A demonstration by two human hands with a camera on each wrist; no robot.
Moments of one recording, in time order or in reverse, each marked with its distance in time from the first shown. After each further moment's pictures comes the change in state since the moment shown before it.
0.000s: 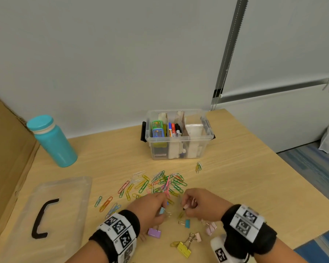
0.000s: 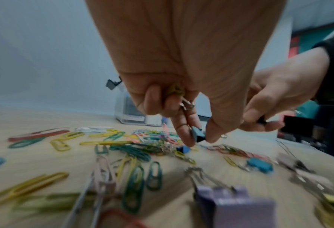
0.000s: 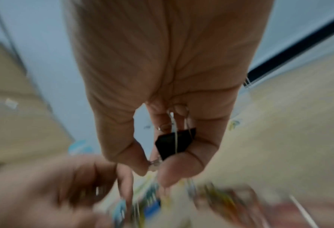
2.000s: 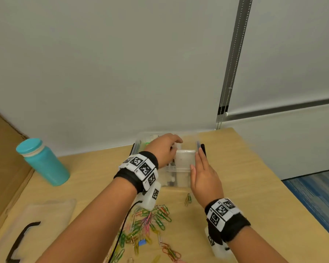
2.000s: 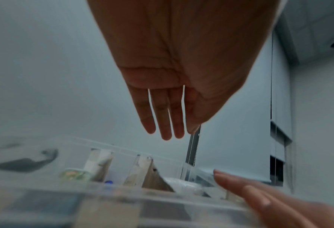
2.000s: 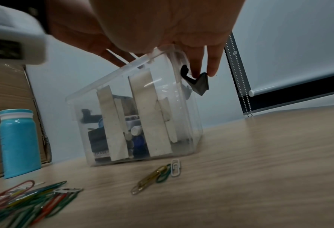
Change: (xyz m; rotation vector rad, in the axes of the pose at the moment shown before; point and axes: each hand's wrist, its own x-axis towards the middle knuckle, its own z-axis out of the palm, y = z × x) left_hand 0.176 0.060 -0.156 -0.077 0.396 -0.104; right_hand 0.095 0.051 -0.105 -0.358 0.828 -0.160
